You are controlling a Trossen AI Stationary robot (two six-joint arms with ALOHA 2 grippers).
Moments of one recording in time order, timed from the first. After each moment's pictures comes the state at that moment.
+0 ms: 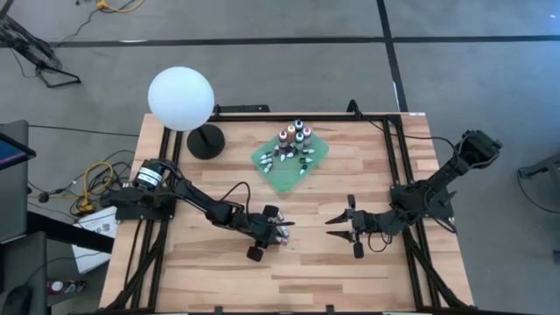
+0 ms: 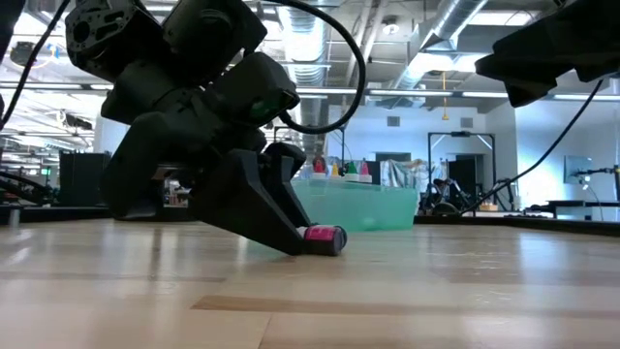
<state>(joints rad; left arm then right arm) -0.28 1.95 0.83 0.47 -0.01 0.12 0.67 1.22 0.32 0.63 0.57 0.16</state>
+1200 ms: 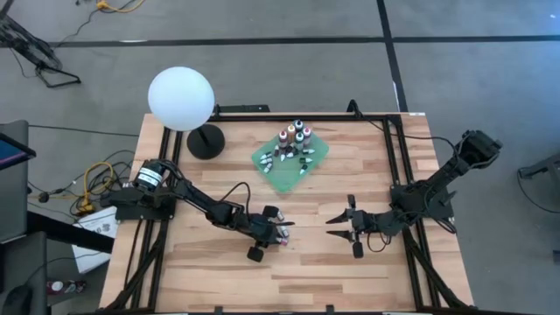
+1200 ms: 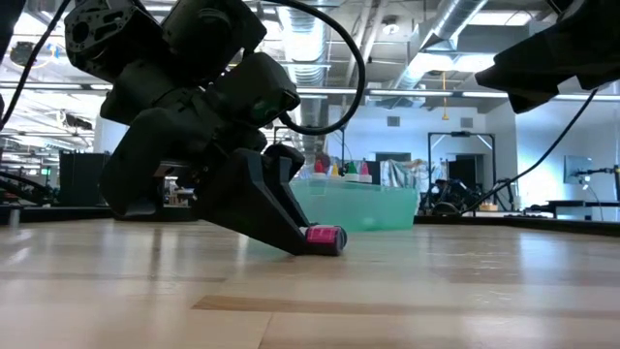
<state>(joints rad) -0.28 1.95 0.83 0.47 -0.01 0.09 0.67 1.22 0.32 0.59 0.57 0.19</state>
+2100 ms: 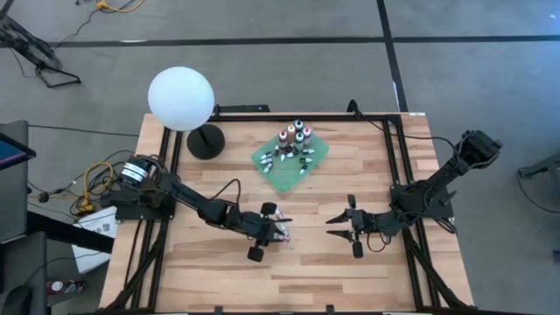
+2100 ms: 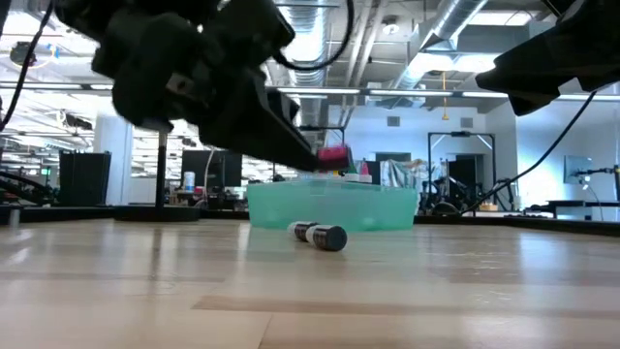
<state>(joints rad) -0.32 1.80 0.83 0.43 -0.09 0.05 0.67 1.22 0.32 0.58 0.58 0.21</state>
